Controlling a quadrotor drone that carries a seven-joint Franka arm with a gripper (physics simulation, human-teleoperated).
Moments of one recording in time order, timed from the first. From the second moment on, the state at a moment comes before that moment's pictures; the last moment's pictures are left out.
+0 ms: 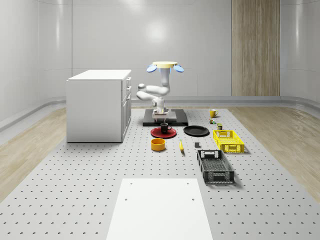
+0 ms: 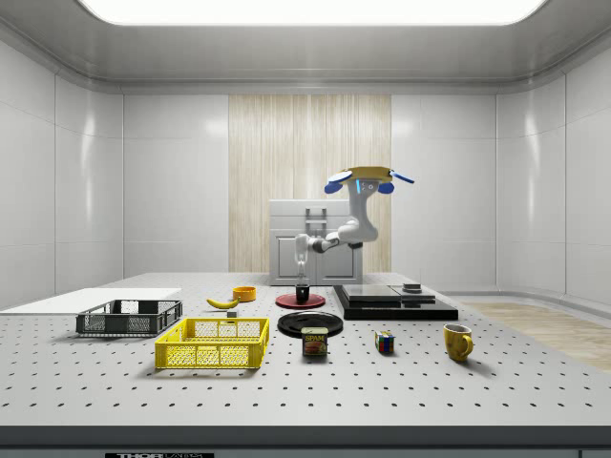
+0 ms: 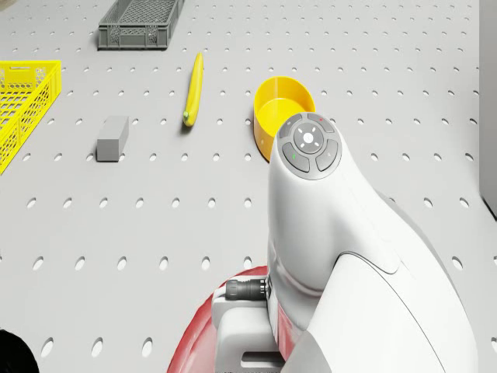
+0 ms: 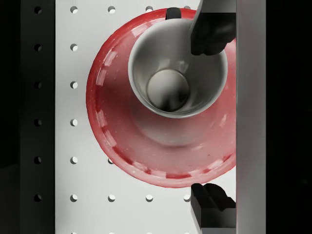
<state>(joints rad) -1.21 -1.58 1.32 -2.67 -1.78 1.69 1.53</state>
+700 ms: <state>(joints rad) -1.21 -1.59 1.34 -2.67 -1.77 1.69 1.53</state>
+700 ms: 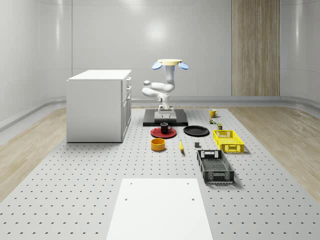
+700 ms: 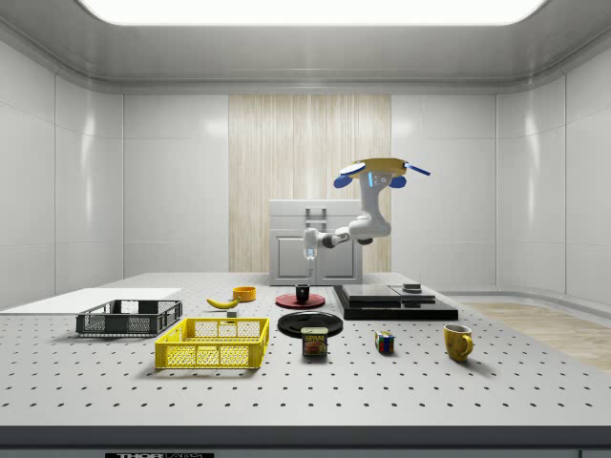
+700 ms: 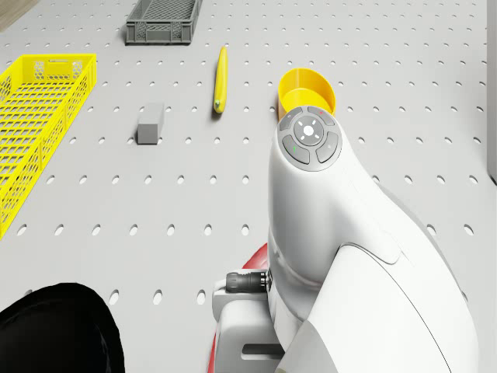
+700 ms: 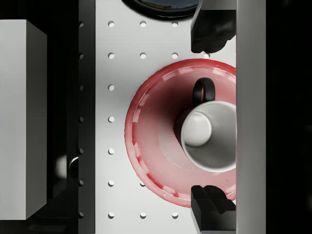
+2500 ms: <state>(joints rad) -1.21 -1.60 1.34 -2.67 -1.76 1.70 1.53</state>
